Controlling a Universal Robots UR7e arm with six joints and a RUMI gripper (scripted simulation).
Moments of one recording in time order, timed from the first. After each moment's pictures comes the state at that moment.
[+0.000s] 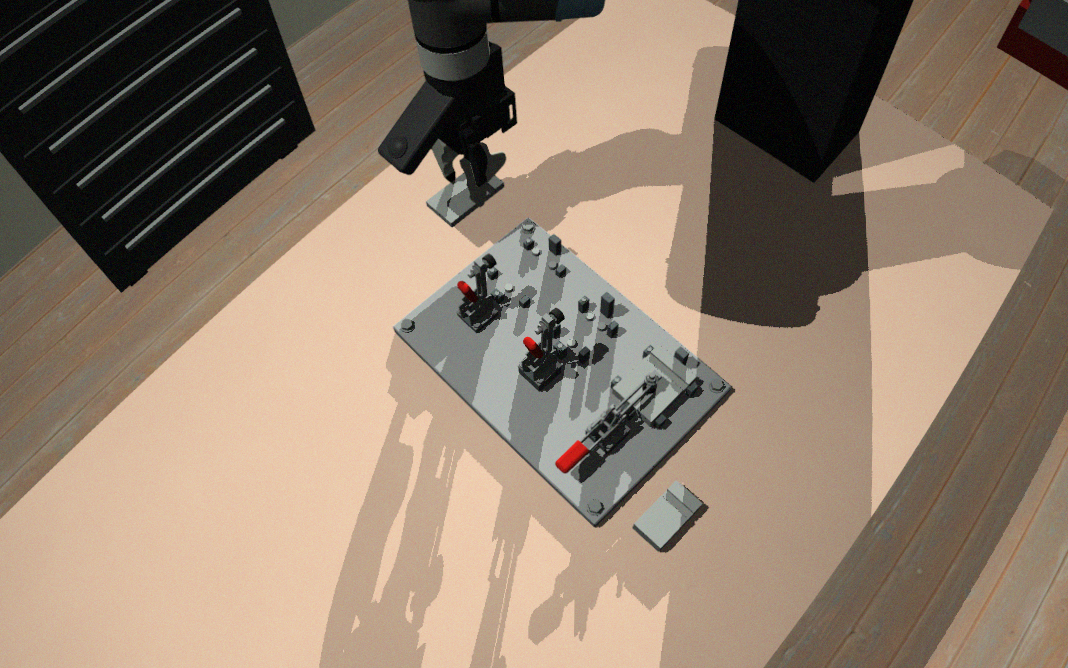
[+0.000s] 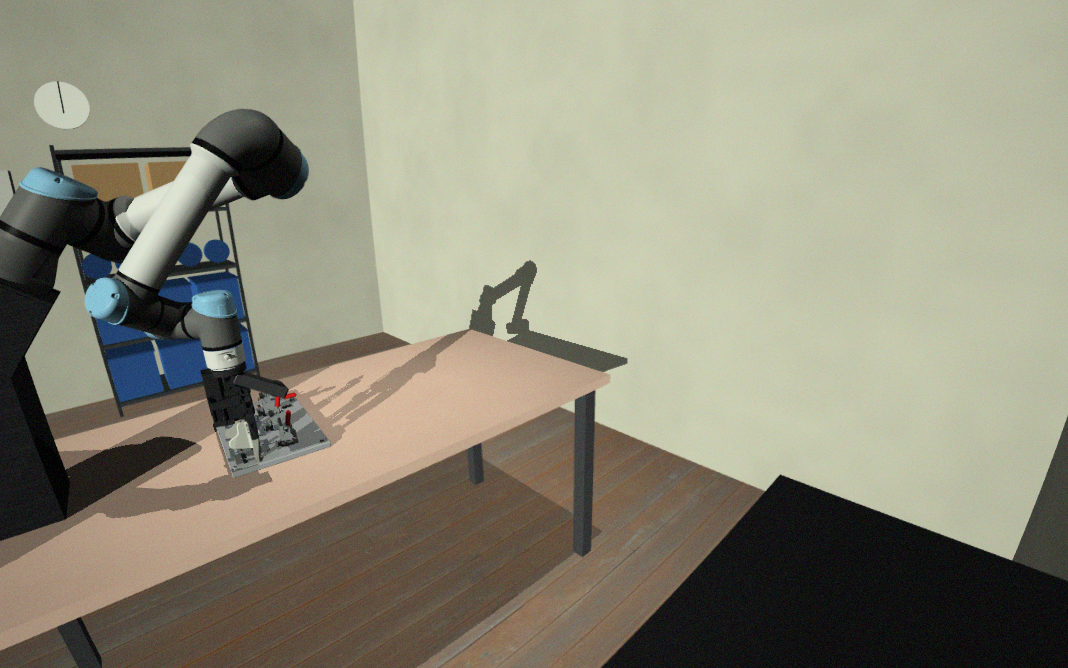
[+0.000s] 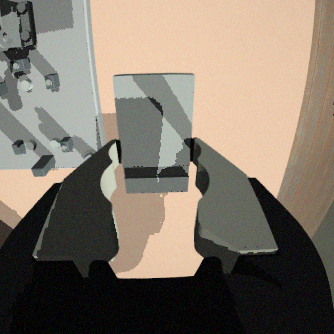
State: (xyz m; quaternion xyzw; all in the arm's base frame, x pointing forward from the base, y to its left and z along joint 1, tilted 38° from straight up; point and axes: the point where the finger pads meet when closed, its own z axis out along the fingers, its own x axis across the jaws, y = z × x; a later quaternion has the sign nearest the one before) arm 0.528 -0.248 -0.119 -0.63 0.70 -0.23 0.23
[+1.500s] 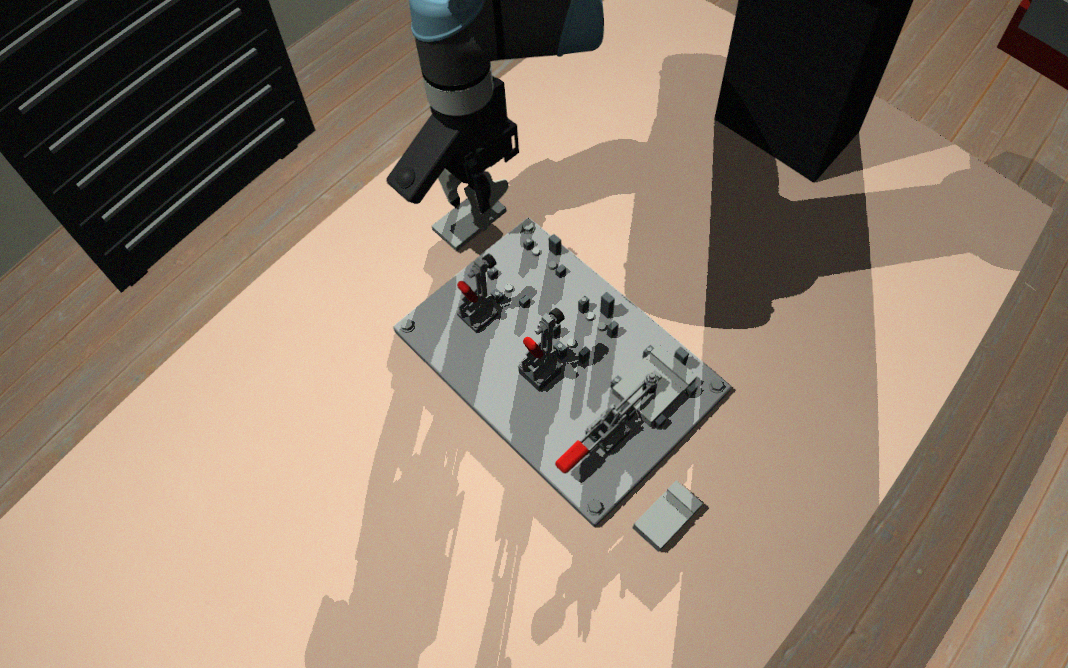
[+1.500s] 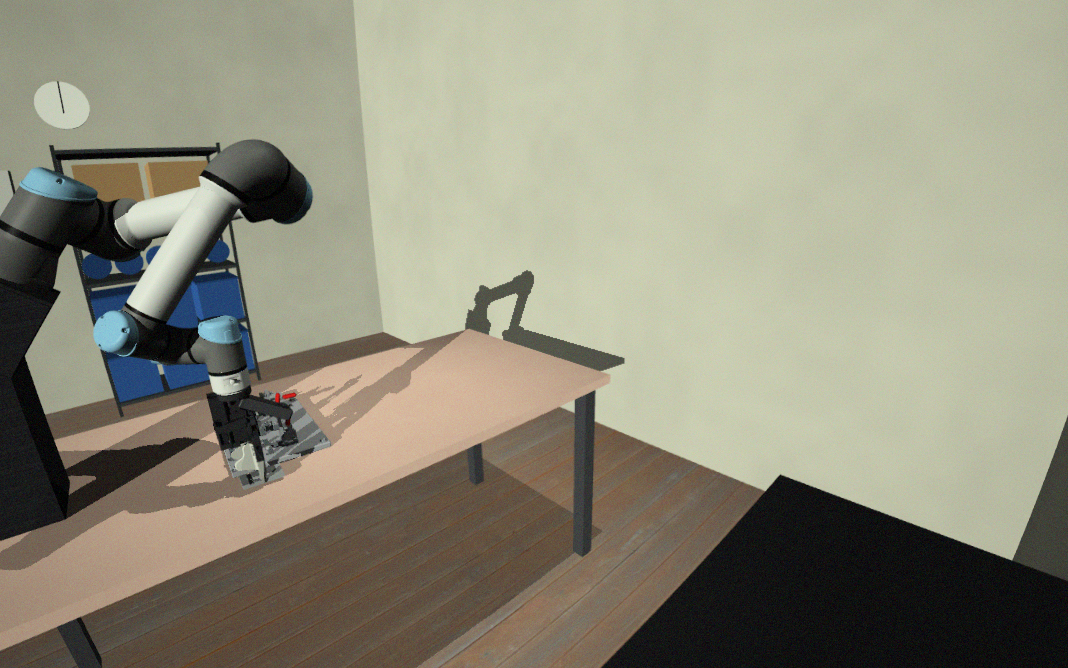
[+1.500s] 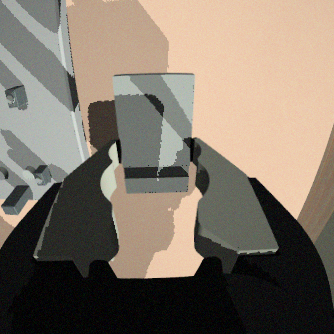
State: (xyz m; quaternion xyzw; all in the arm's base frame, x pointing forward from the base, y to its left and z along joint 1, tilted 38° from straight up) arm 0.561 -0.250 -0.161 -0.63 0.70 -0.23 0.23
